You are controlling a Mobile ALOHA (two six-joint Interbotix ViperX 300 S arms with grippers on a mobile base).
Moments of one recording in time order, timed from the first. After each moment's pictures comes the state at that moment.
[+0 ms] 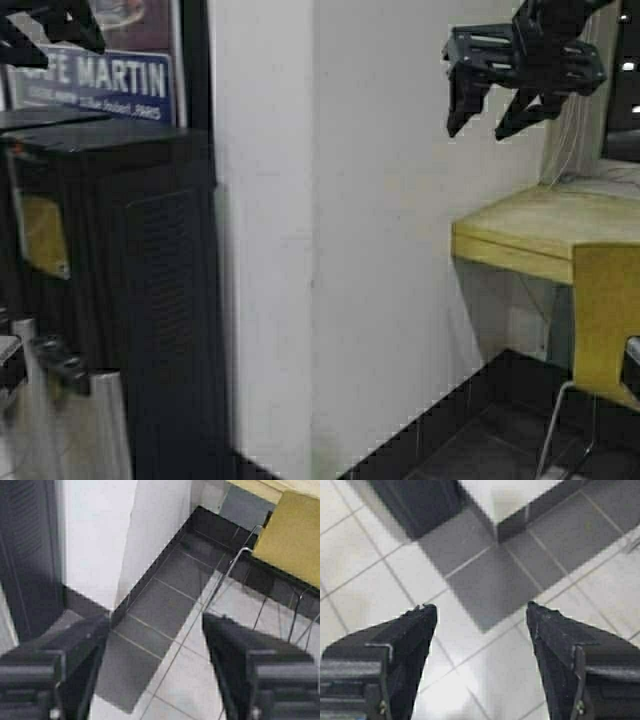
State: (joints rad) left arm -0.33 -1.09 1.25 -0.22 0.21 0.01; right arm 0.34 -0.23 0.87 0.04 0.11 0.06
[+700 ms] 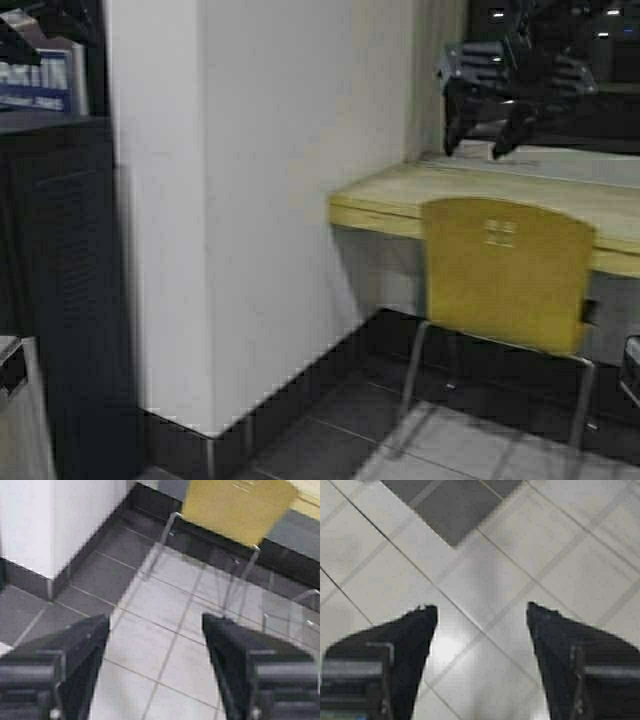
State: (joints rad) left arm -0.30 -1.10 1.25 -0.23 0.19 -0.02; right arm 0.32 -0.13 0.82 0.06 0.16 0.06
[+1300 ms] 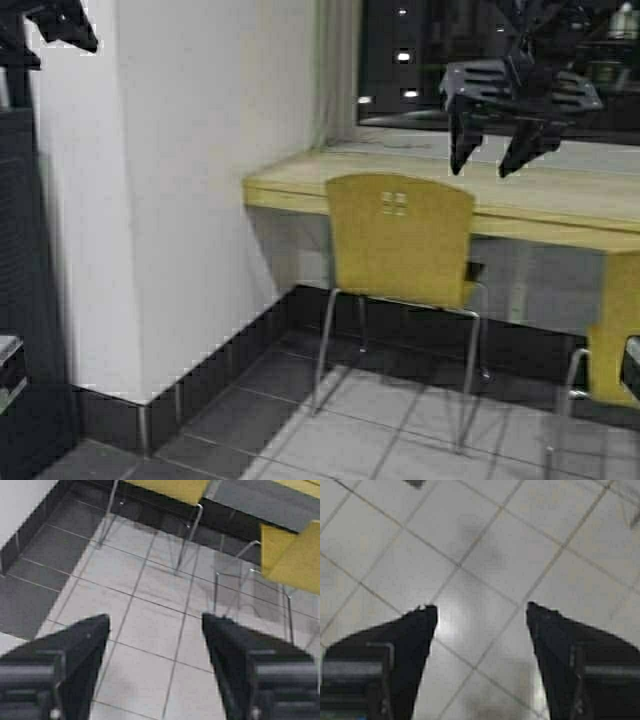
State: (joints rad) left arm -0.30 -1.10 1.26 -0.23 0.19 -0.03; right arm 0.32 -0.11 0.82 0.05 0.19 0.06
